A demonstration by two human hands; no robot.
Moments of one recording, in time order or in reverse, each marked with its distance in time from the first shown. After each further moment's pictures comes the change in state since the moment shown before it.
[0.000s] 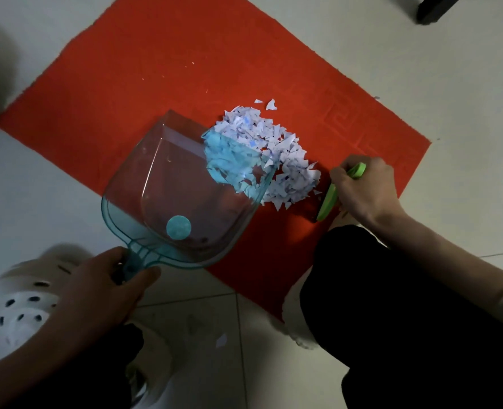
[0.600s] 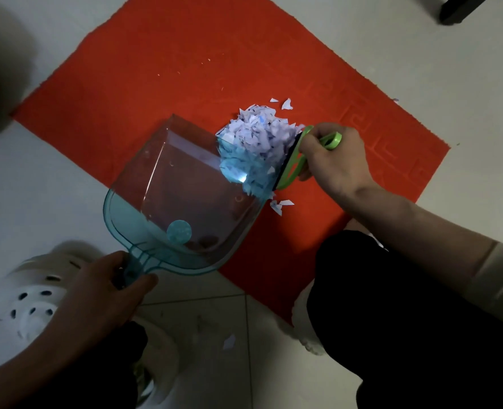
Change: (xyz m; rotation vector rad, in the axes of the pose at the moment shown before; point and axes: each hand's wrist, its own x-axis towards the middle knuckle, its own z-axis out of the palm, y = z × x) left_hand 0.000 -0.012 -0.007 0.065 0.035 0.003; right_hand 0.018 -0.062 0.039 0.304 -0.131 -0.033
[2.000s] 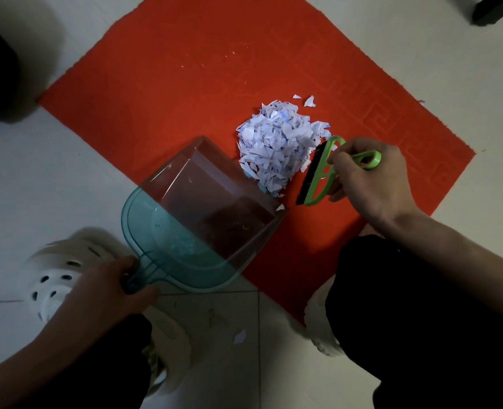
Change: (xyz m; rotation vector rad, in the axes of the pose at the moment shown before) left_hand 0.004 -0.035 -0.008 0.129 -0.078 0.069; right_hand -0.028 0.001 -0.009 -0.016 -0.007 -0.003
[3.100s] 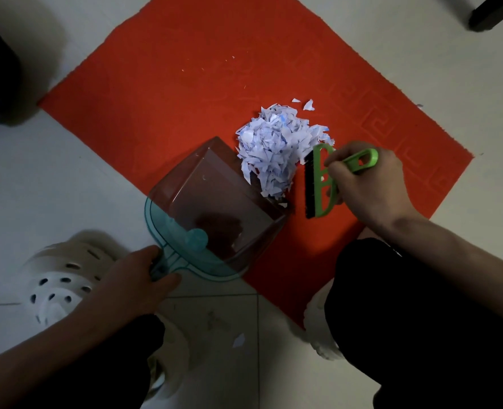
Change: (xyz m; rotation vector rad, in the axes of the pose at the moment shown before) left_hand 0.018 0.022 0.017 0.083 -0.090 -0.037; right_hand 0.003 0.008 -0.001 -0.131 0.017 -0.105
